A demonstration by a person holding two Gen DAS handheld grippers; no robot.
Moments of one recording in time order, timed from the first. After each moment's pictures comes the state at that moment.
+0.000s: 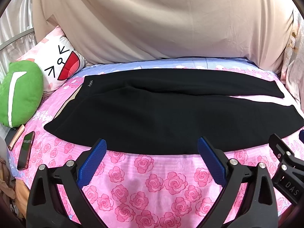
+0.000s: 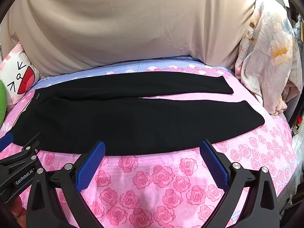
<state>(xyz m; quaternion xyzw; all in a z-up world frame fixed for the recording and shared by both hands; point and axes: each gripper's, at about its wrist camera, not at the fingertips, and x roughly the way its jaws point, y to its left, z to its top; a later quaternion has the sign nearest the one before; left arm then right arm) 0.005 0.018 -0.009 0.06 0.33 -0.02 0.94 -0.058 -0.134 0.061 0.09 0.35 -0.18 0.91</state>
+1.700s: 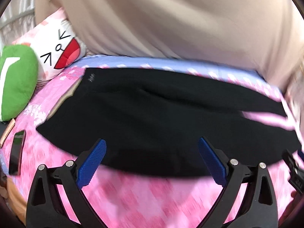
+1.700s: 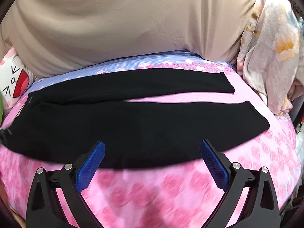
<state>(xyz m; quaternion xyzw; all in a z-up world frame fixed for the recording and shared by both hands) 0.091 0.083 0.006 -0.01 0.36 -0.01 0.93 -0.029 -0.201 0.044 0.10 0.37 -0.17 0.91</state>
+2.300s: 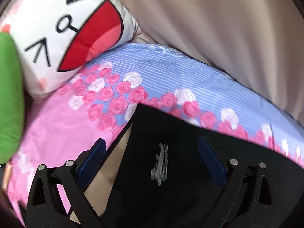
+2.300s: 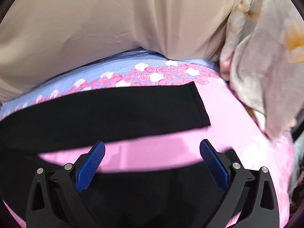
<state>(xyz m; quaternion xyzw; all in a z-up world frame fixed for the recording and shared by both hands) 0.414 0.273 -0.053 -0.06 0.46 0.14 0.88 0.081 -0.399 0.010 0.13 0.40 -0.22 0.88</state>
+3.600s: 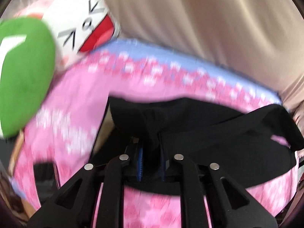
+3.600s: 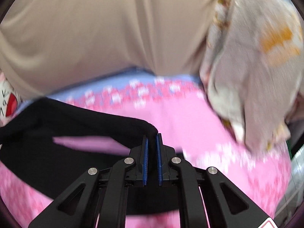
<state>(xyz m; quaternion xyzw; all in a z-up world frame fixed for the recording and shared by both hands) 0.154 0.283 0.016 -0.05 0.46 -0.02 0.89 -0.042 -0.433 0.004 0.09 0.34 -0.16 0.92</state>
